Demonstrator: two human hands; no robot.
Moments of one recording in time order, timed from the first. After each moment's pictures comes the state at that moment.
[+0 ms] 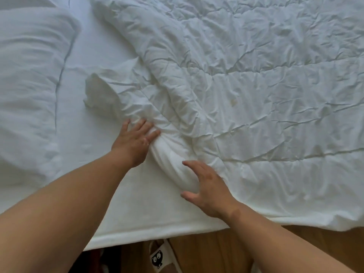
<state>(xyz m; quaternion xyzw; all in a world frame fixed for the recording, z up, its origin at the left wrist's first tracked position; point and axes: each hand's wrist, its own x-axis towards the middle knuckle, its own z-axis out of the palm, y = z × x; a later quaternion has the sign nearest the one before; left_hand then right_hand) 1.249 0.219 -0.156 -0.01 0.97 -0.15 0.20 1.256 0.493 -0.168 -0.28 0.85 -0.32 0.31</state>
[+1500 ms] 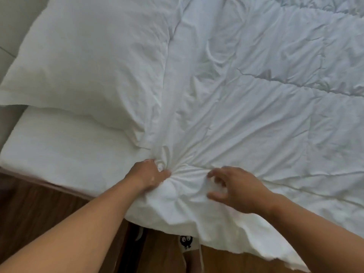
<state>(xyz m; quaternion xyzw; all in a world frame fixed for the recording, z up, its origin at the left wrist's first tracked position) 1.490 0.061 -0.173 -0.46 0.76 0.28 0.36 1.322 0.274 -0.154 -0.48 0.78 -0.06 0.40</state>
